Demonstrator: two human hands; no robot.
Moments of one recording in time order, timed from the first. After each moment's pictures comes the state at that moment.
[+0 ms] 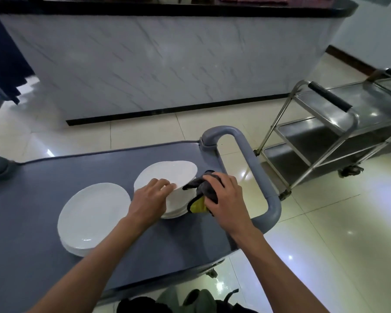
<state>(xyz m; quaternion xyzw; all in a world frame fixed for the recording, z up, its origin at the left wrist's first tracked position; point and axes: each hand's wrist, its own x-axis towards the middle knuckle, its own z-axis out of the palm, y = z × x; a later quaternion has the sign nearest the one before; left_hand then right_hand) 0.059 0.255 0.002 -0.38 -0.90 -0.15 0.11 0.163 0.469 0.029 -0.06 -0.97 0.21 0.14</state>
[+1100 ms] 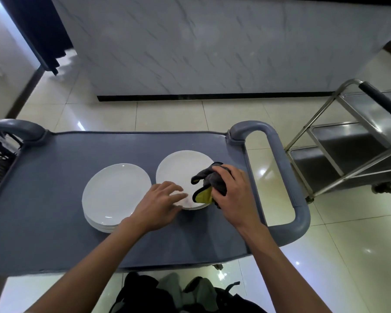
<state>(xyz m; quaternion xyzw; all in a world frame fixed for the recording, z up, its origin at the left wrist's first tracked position) 0.073 0.212 -0.038 -0.38 -0.90 -0.19 0.03 0.131 0.446 0.021 -0.02 -0.95 0.29 0.13</state>
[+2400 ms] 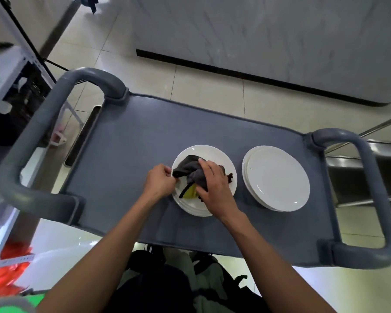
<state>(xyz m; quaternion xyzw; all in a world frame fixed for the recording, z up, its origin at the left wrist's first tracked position) 0.019 -0.013 -0.084 0.20 -0.84 -0.46 -0.19 0.057 0.169 -0.050 0.09 -0.96 0.25 -0.05</state>
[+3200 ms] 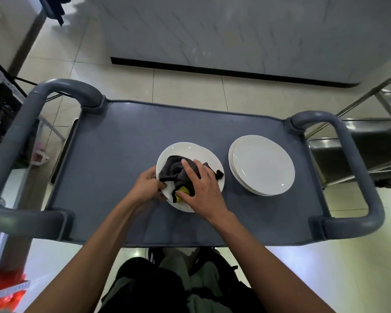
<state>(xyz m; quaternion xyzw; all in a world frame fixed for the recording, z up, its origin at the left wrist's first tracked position) 0.035 -0.018 -0.056 0.18 -0.63 -0.70 -0.29 0.078 0.161 -0.058 0.04 -0.97 0.22 -0.05</state>
